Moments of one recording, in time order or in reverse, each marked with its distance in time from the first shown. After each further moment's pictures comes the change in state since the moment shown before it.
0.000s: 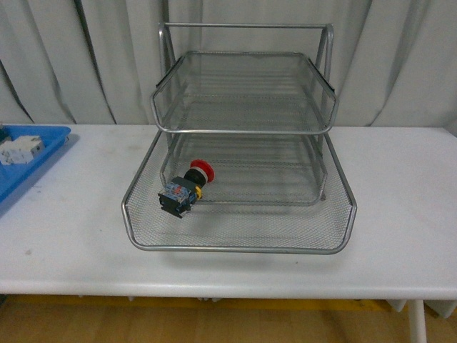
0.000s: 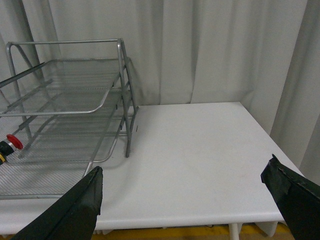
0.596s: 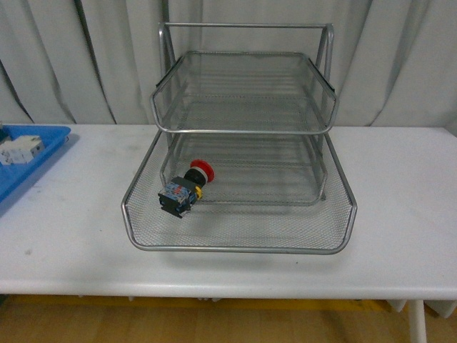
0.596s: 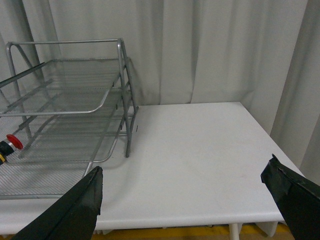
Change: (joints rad) left arm 0.000 0.370 0.008 0.343 0.000 0.000; right arm 0.000 0.000 0.000 0.000 0.000 0.000
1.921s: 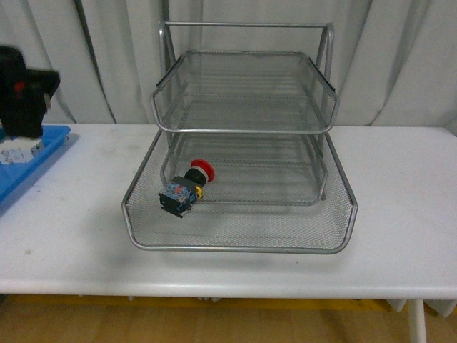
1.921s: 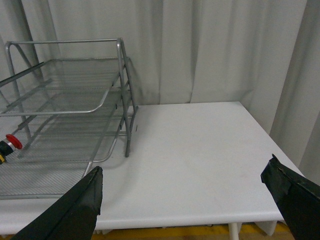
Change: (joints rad) left arm -0.098 0.729 0.453 0.215 -0.011 0.051; right arm 0.000 0.000 0.000 0.000 0.000 0.000
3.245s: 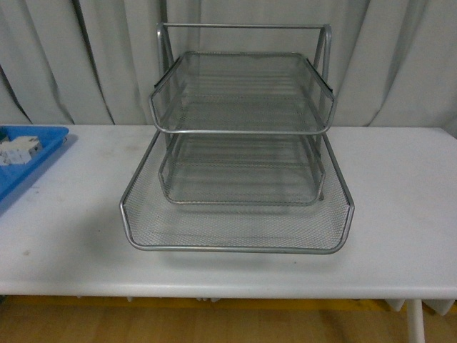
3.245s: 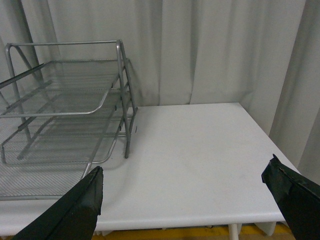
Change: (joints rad) left arm 0.241 -0.173 0.174 -0.779 0.323 0.401; right arm 0.000 0.000 0.000 0.004 0.003 0.000
